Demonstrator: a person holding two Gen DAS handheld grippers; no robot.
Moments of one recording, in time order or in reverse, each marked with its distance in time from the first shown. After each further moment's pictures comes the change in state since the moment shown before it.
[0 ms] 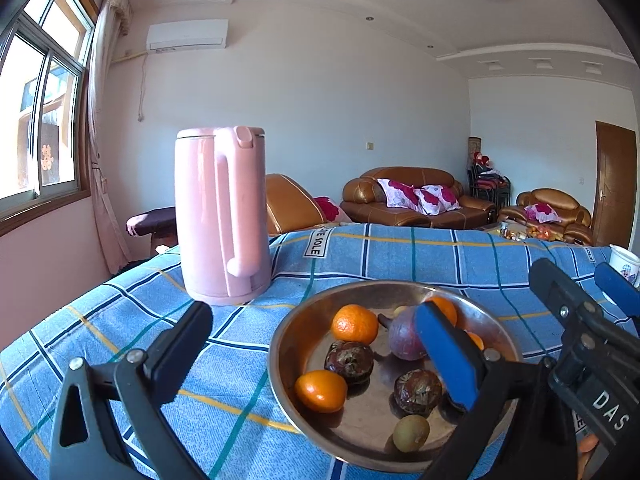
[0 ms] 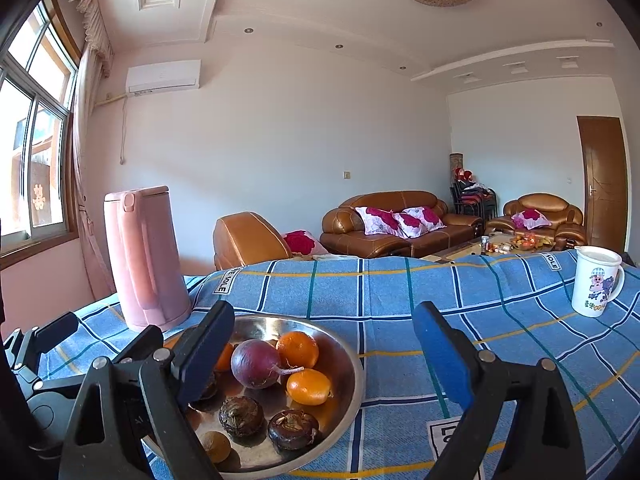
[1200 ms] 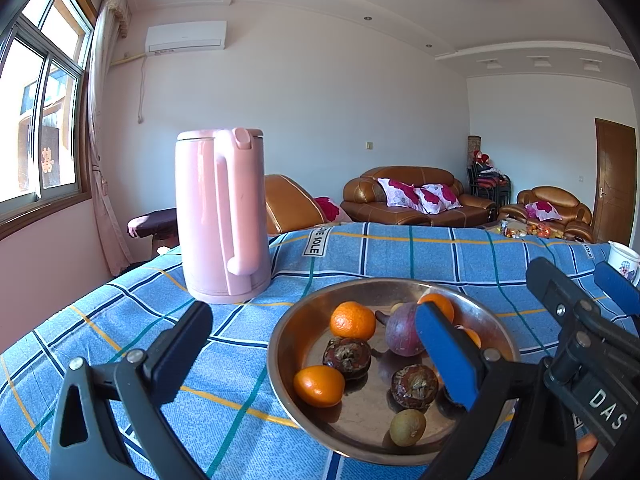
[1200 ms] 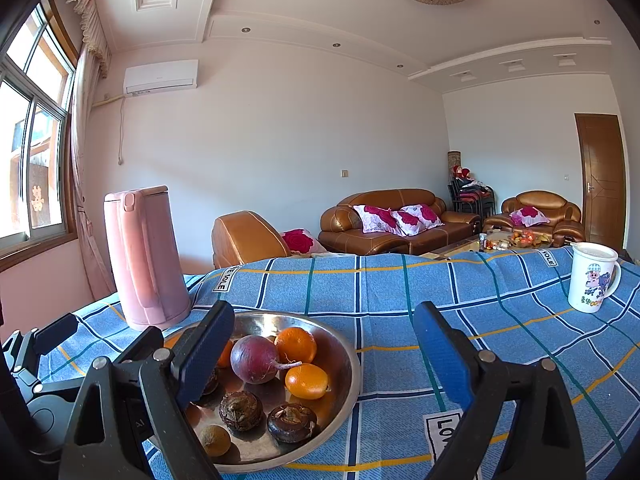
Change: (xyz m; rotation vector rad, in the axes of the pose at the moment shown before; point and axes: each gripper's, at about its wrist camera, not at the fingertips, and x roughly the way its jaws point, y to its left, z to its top) left arm -0.005 -0.003 -0.001 0.008 0.000 0.002; right arm -0.005 -0.002 -0.002 0.006 0.004 -0.004
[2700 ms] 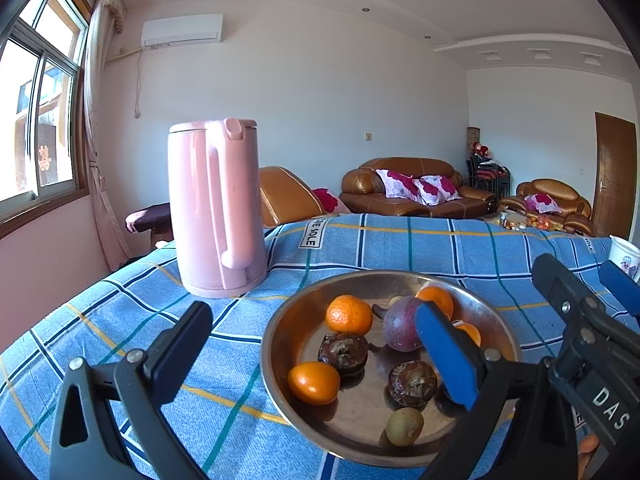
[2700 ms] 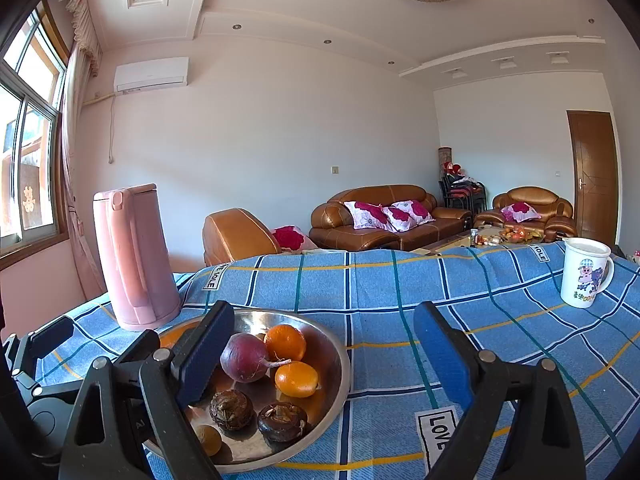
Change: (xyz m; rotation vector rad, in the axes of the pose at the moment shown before) left arm 0.009 -0.005 -0.002 0.009 0.033 -0.006; right arm 0.003 -0.002 0.000 0.012 0.017 -0.037
